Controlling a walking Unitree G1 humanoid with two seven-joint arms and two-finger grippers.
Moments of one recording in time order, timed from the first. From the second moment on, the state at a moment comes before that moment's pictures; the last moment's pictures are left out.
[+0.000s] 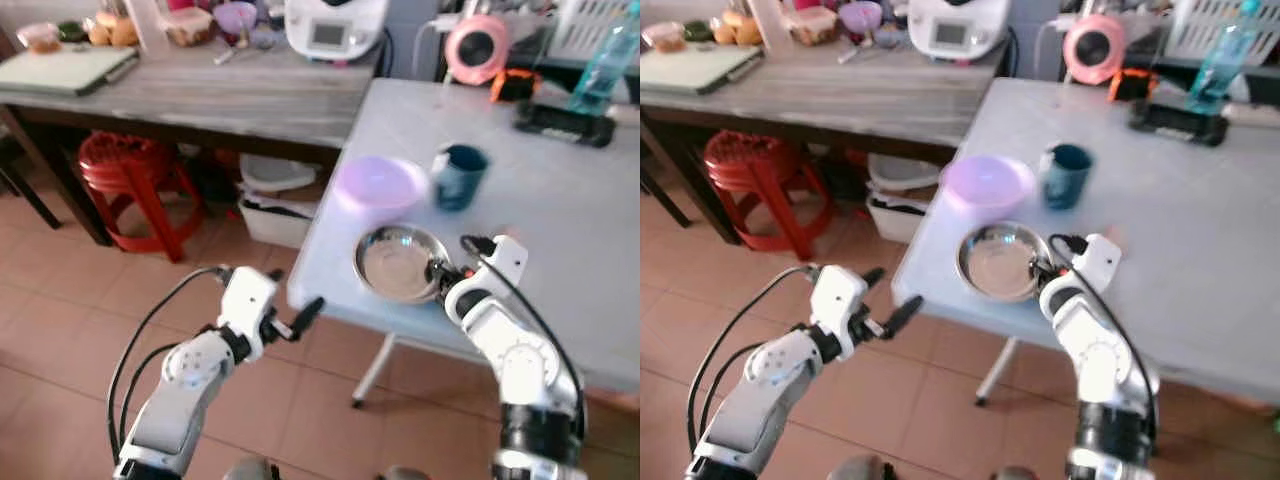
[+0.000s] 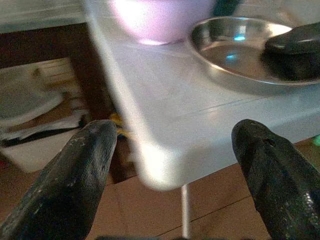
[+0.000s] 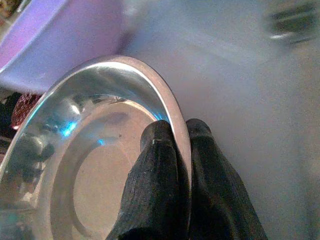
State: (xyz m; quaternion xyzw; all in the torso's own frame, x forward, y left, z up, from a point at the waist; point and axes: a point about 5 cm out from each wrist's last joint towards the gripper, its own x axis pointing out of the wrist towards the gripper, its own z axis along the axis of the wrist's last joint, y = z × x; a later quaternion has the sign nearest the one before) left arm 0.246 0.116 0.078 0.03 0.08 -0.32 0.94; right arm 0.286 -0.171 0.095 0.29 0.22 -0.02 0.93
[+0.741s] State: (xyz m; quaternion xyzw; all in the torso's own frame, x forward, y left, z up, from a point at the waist) left arm 0.294 0.141 0.103 -0.05 -0.01 -0.12 0.99; right arm 0.282 -0.155 0.111 0.17 0.09 0.00 0.98
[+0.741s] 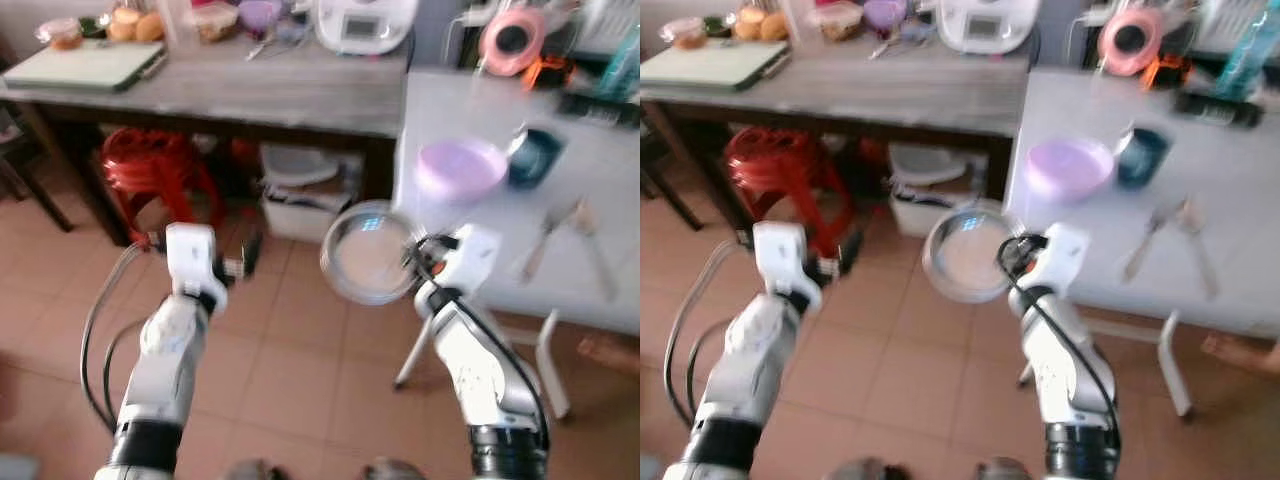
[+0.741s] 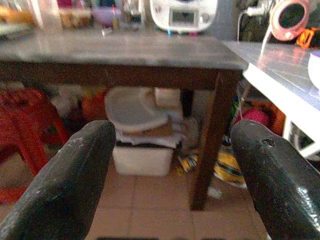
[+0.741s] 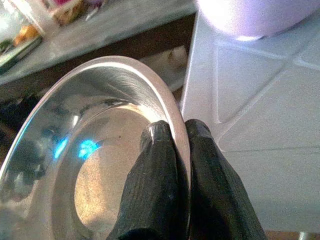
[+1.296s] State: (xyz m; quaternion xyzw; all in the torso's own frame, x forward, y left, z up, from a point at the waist) left arm 0.290 0.128 0.096 -0.01 -0.01 -0.12 0.99; right arm 0.270 -0.176 0.108 0.08 0.05 -0.06 0.99
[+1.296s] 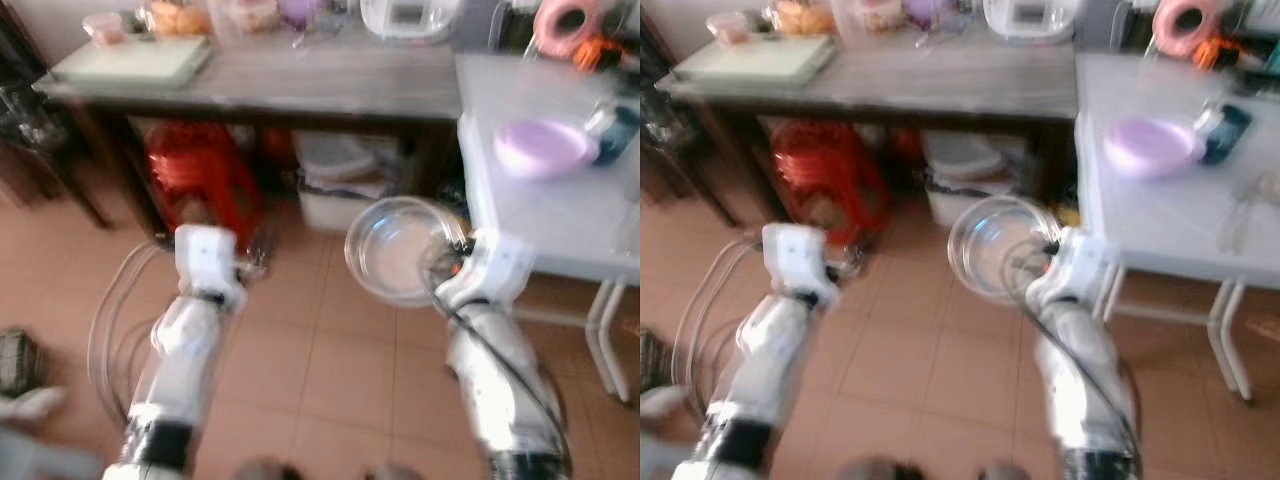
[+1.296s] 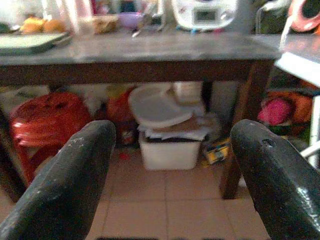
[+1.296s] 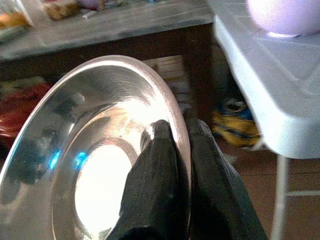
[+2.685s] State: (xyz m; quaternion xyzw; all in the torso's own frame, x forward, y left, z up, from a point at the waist) left arm 0.293 0.131 0.099 0.00 -0.02 -0.11 0.99; right arm 0.278 -0.159 0.118 0.06 0.01 -0.02 1.00
